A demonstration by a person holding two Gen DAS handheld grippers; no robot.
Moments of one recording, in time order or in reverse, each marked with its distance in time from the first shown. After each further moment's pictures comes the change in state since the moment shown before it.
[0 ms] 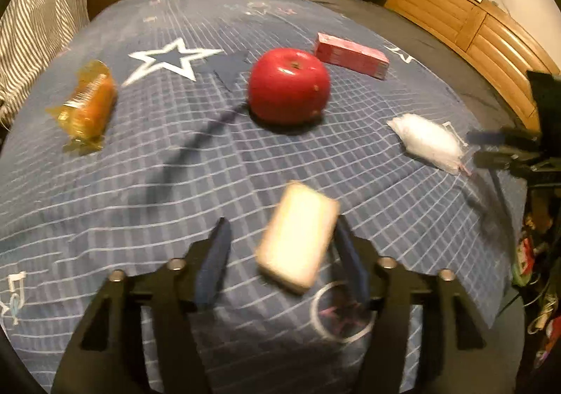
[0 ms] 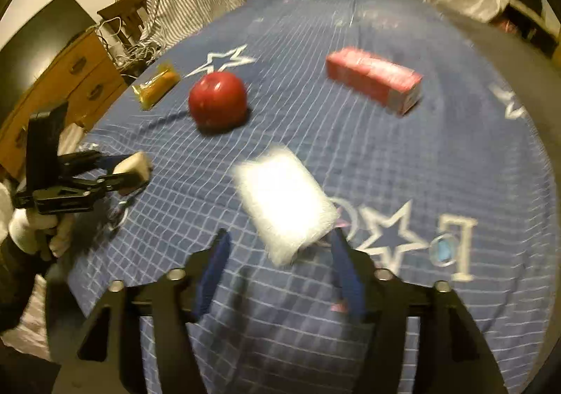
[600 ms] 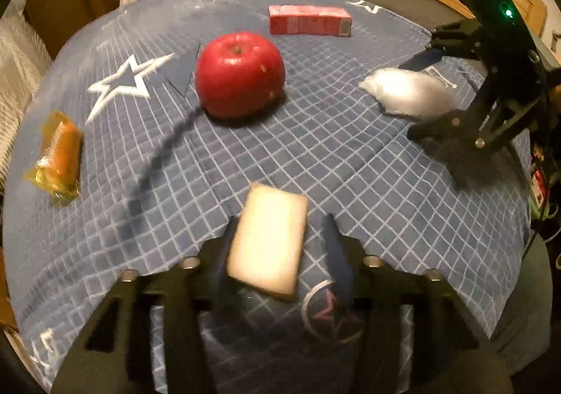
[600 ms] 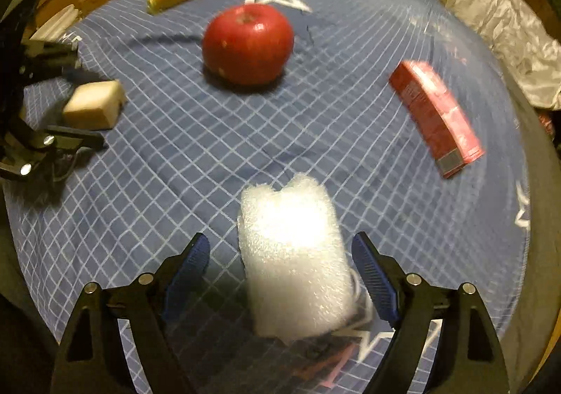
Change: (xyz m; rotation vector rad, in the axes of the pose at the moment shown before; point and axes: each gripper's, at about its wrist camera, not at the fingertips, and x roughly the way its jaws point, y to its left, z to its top) left arm 0.017 -0.030 0.013 0.230 0.108 0.018; right arm 0.092 0.023 0.046 -0.342 0.294 -0.052
